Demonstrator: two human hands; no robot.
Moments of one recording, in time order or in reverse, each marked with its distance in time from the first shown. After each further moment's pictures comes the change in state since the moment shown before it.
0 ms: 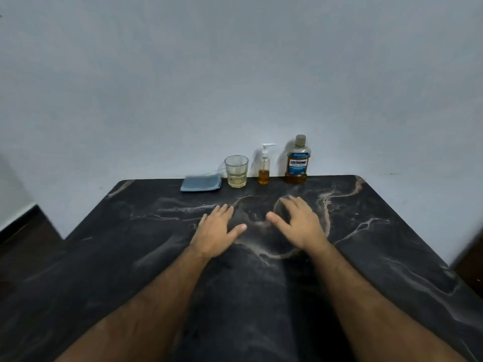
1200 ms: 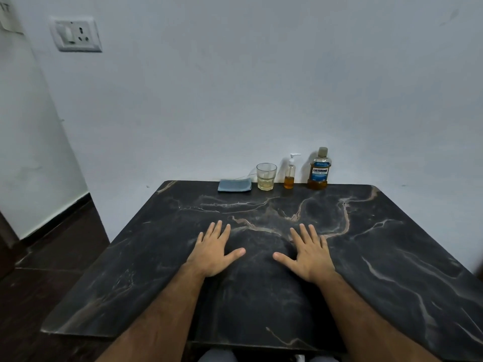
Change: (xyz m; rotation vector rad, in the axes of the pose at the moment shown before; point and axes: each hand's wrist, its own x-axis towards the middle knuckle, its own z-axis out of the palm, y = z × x) left_hand -0.125 -0.082 -0.024 0.124 -0.091 -0.048; right_hand -0.106 -0.048 0.051 -0.326 -0.134 -0.025
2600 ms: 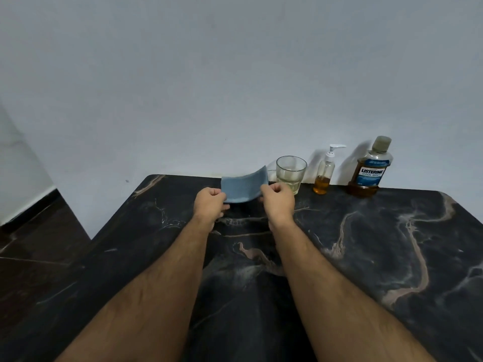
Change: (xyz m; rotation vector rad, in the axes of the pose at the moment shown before) left_hand 0.242 -0.058 -0.025 -1.104 0.344 -0.517; right_hand 0.255 -0.124 0.000 1.311 0.297 0.393
